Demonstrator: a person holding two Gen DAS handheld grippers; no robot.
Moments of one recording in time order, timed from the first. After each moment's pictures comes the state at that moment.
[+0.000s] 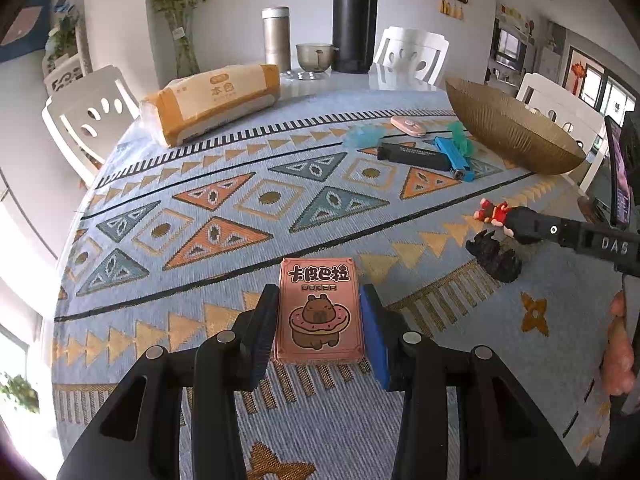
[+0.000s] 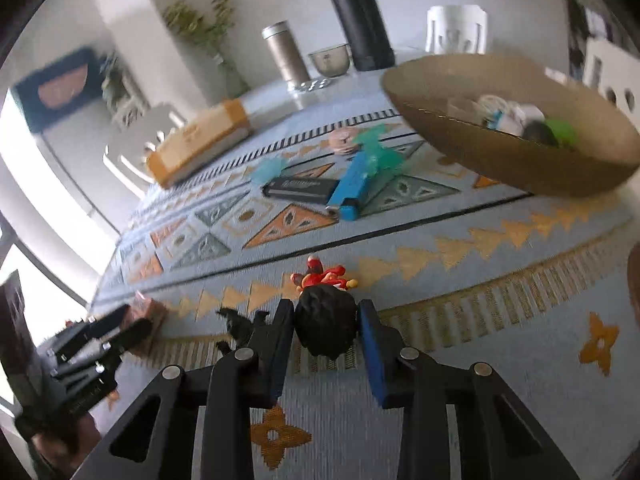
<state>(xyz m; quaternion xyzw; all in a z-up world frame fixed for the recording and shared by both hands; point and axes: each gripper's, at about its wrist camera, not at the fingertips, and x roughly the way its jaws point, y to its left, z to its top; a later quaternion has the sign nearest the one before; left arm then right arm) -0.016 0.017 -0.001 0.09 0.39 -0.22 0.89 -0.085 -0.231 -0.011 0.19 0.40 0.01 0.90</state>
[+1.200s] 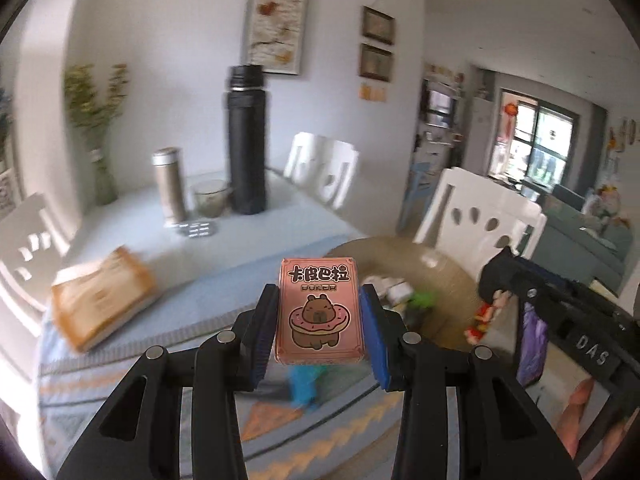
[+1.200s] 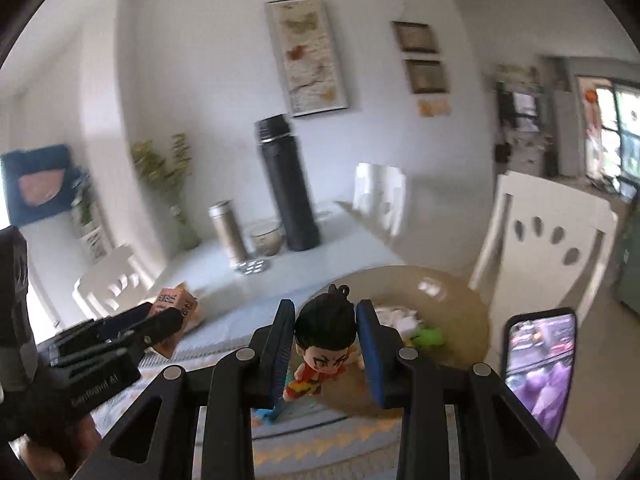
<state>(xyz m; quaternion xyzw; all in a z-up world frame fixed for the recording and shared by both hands) 0.021 -0.156 0.160 0.06 0.26 -0.35 0.90 -0.114 -0.320 0.152 0.16 0.20 -0.15 0.96</state>
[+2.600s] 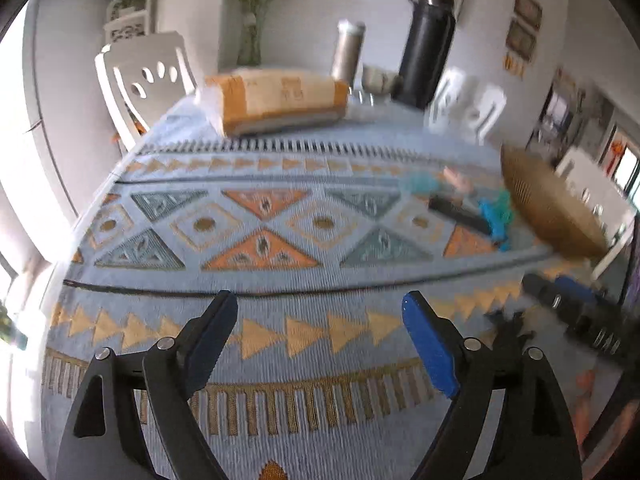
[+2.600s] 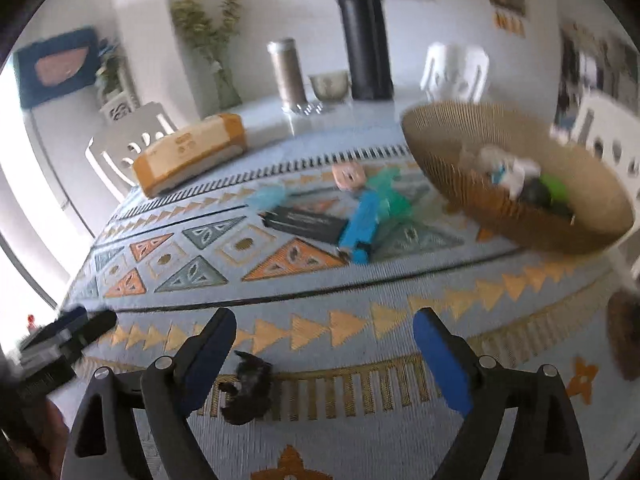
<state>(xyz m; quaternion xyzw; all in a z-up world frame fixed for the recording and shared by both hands) 0.009 0.033 -0.001 -0.01 0.40 -0.14 0.90 -0.058 -0.206 0.001 0.13 0.38 -0.04 0.91</state>
